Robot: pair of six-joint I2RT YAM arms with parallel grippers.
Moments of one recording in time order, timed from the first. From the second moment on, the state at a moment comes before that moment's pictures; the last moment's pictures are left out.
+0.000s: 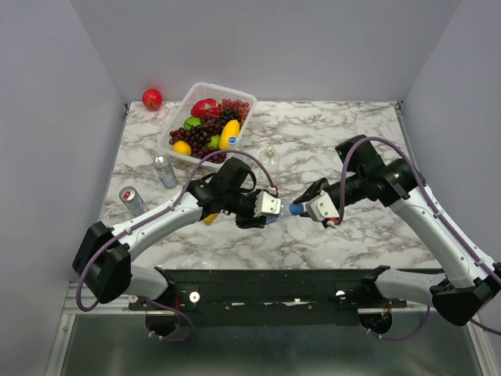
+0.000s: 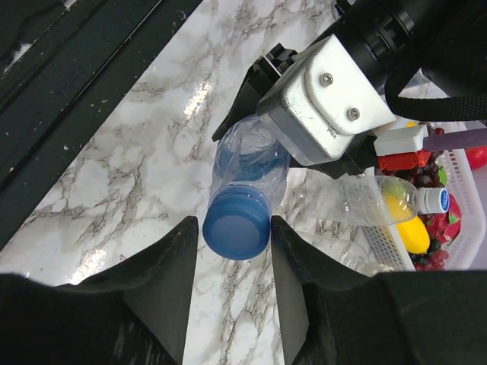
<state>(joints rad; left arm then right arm) -0.77 1.36 0.99 -0.50 0.65 0.76 0.58 1.18 1.34 -1.20 -0.87 -1.63</state>
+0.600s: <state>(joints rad) -0.75 1.29 0.93 -0.33 0.29 0.48 0.53 1.46 1.59 -1.02 -0.79 -0.61</state>
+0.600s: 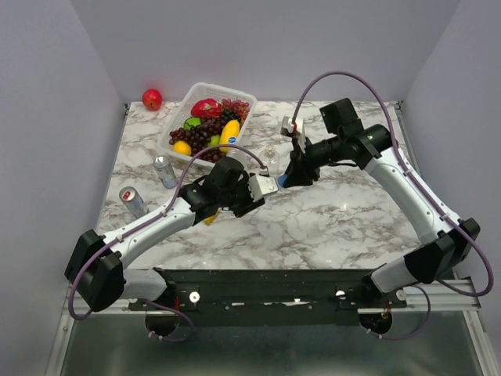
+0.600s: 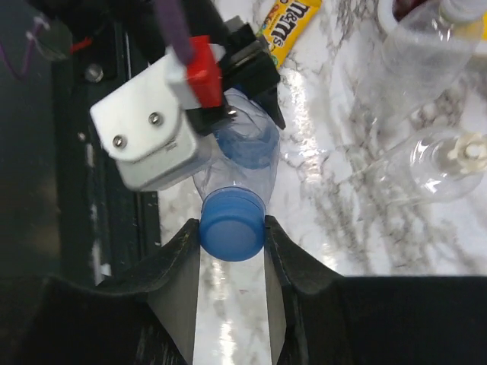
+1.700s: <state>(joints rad) -0.67 1.24 0.88 -0.02 0.73 0.18 0.31 1.31 1.25 -0.20 -1.33 -0.04</state>
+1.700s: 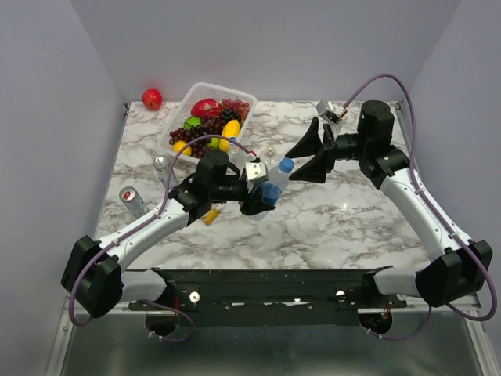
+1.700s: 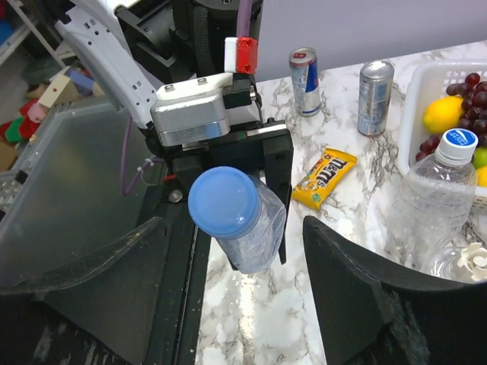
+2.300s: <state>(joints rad) -0.67 1.26 0.89 0.04 0.76 0.10 0.35 1.33 1.12 0.41 -1.24 0.49</state>
